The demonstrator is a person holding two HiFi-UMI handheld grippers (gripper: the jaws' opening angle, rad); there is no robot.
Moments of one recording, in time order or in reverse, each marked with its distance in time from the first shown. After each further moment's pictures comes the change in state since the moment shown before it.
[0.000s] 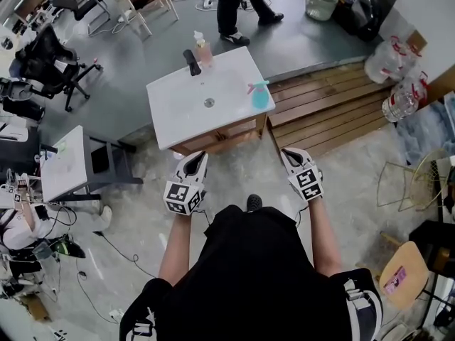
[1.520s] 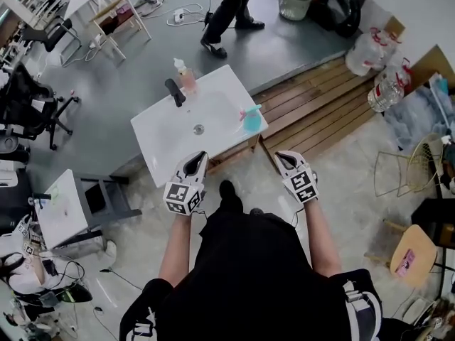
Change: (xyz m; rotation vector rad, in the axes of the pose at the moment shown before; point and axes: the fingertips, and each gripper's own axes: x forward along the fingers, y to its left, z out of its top) left arm 0.128 0.091 0.040 0.018 -0.016 -0.167; right arm 0.094 -0.059 0.042 0.054 0.028 -0.112
